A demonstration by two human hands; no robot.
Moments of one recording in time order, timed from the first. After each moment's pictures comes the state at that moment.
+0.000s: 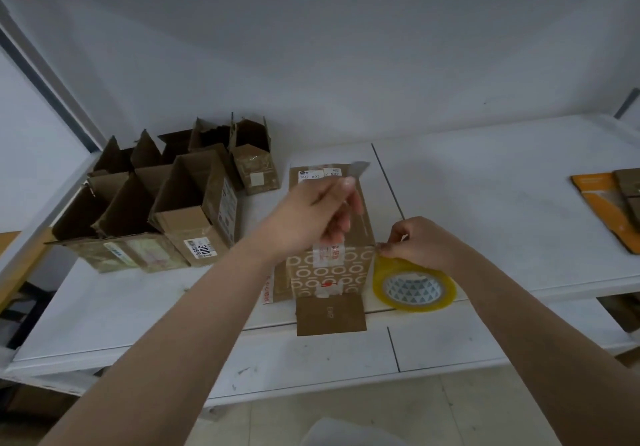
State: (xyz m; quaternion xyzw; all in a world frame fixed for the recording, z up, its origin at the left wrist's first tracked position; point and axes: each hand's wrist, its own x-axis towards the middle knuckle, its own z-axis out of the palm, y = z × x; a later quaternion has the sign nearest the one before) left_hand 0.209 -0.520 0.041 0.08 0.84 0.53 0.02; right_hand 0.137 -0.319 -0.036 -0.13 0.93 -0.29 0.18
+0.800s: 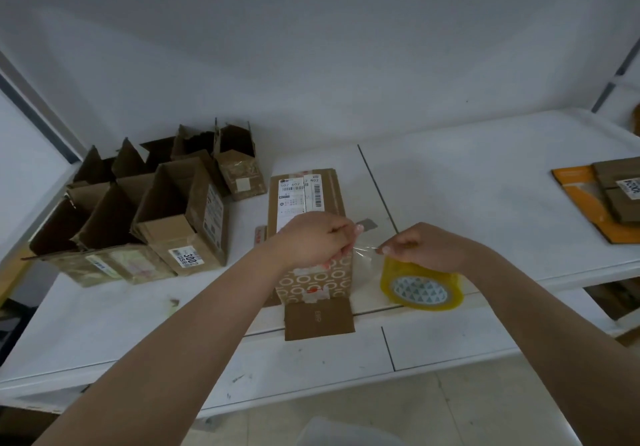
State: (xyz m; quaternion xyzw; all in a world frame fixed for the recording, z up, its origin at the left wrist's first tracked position) left_hand 0.181 -0.504 0.004 0.10 0.94 0.30 0.13; right_hand 0.139 -0.285 -0.030 -0.17 0.89 -0.32 0.27
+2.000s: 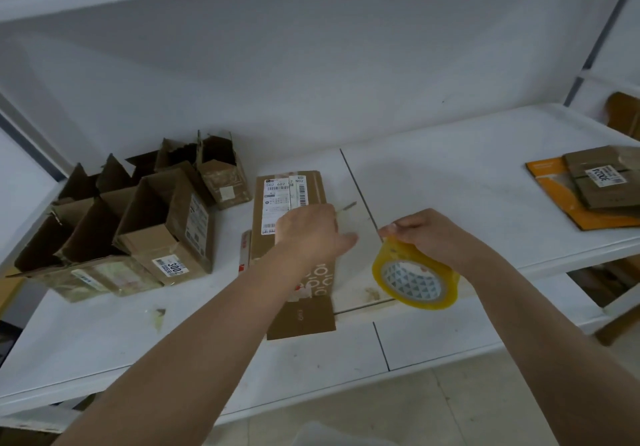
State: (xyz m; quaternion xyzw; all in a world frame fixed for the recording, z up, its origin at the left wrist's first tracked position) left_hand 0.176 -0.453 0.009 -0.02 1.00 0.07 0.03; right_hand 0.162 -0.256 -0.011 -0.06 0.87 -0.46 0.18
